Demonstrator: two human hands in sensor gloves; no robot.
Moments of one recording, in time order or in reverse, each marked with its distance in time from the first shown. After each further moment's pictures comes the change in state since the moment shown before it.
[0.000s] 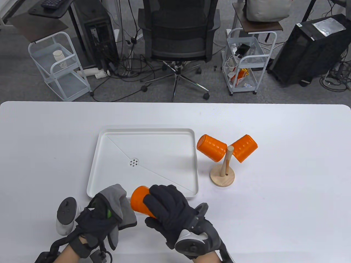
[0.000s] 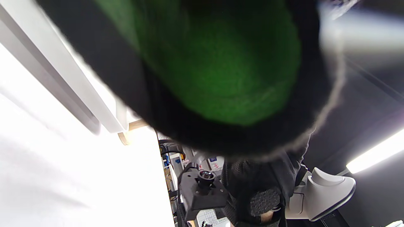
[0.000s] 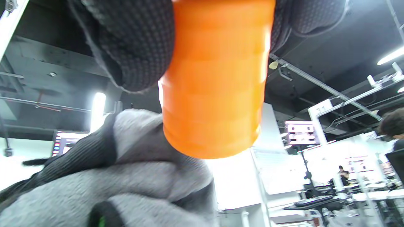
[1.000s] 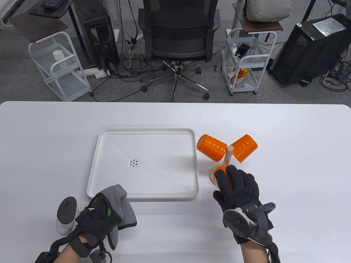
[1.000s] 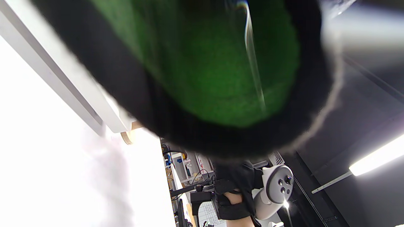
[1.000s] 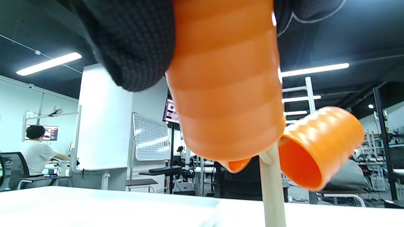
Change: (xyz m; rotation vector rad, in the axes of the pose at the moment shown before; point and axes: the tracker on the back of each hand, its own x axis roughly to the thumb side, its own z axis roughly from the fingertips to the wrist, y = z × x) left_hand 0.000 0.001 0.000 -0.003 0.016 0.005; right_hand -0.105 -0.063 0.052 0.151 0.455 0.458
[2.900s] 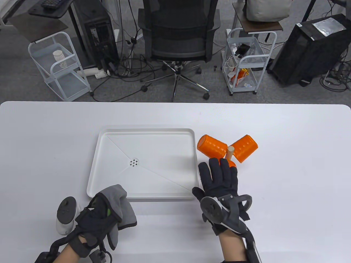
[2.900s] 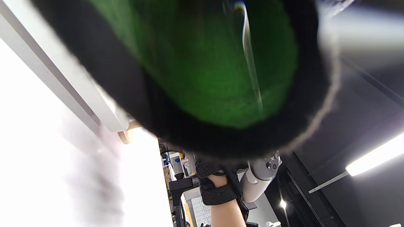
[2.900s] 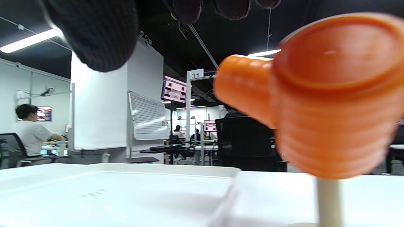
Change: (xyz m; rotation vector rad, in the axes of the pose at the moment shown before) left_hand -0.001 0.000 0.000 0.001 -0.008 0.009; right_hand 0.050 0.040 -0.024 0.102 0.009 -0.026
